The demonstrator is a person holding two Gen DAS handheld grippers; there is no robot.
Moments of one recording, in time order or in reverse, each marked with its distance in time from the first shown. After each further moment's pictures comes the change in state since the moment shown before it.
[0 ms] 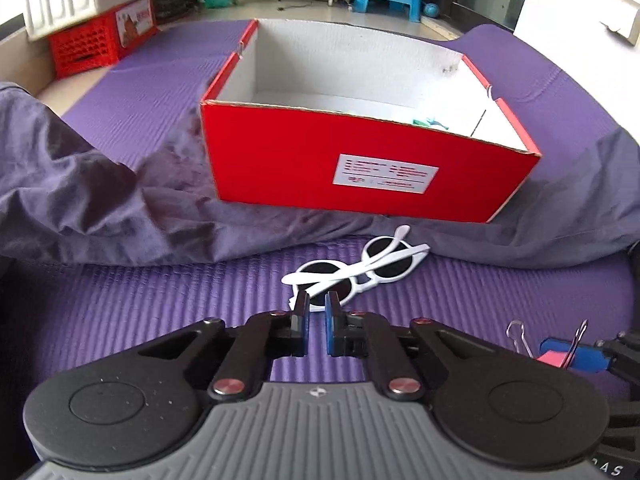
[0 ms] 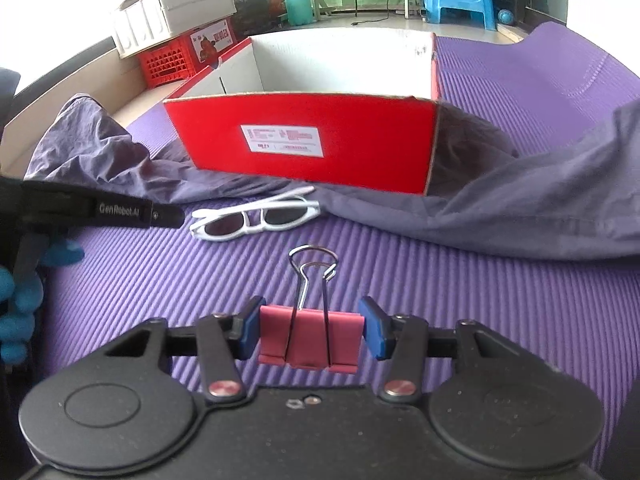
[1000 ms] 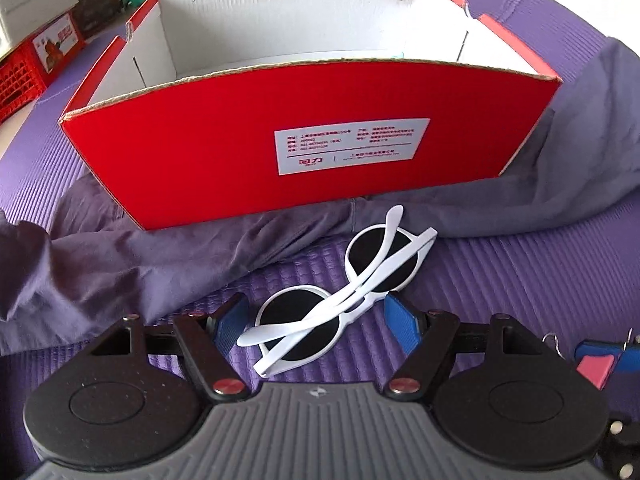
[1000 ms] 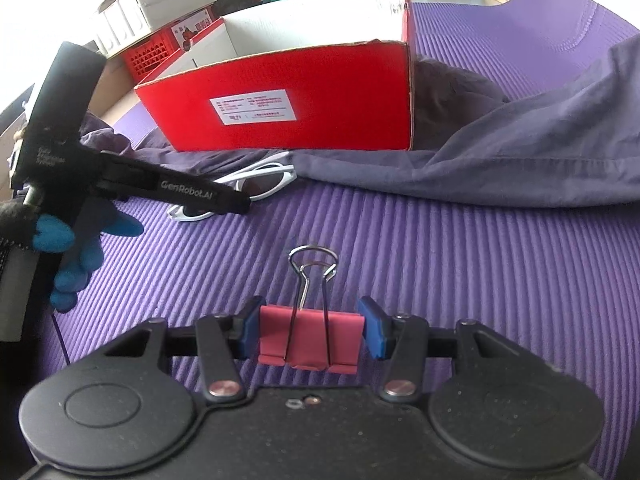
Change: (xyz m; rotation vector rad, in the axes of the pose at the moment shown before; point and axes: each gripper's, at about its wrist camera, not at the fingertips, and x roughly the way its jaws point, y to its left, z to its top) left arm 0.078 -0.028 0.020 0.236 0.098 -0.014; right arm 0.020 -0.023 -0.015 0.084 0.051 0.033
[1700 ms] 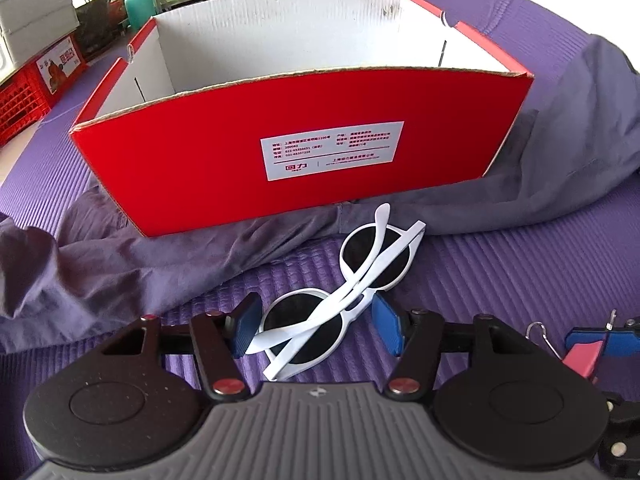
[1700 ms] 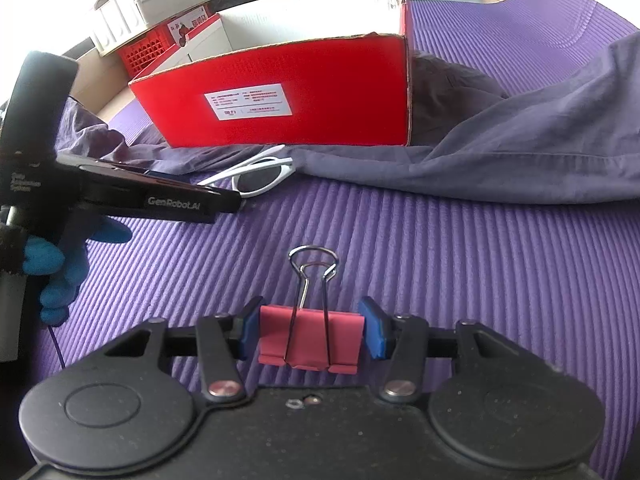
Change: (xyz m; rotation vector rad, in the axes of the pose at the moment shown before) left arm -0.011 -0.012 -0.019 0.022 -0.066 0.016; right arm 0.004 -0.001 0.000 0.000 0.004 -0.010
